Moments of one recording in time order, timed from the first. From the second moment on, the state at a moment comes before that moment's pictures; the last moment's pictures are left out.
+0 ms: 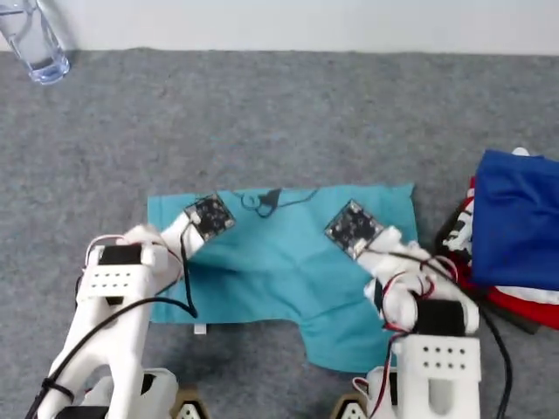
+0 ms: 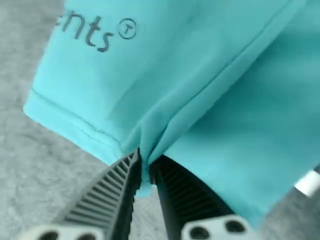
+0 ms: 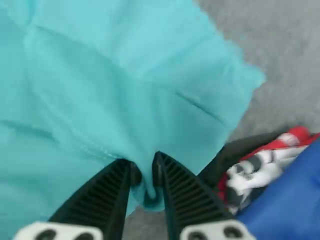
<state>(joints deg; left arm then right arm) -5.3 -28.8 58.9 55.3 -50.7 0.2 -64.9 64.4 66.3 48.9</state>
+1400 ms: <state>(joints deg) -15.4 -39.0 49.9 84.9 -61.8 12.3 -77.1 56.3 92.0 58.1</state>
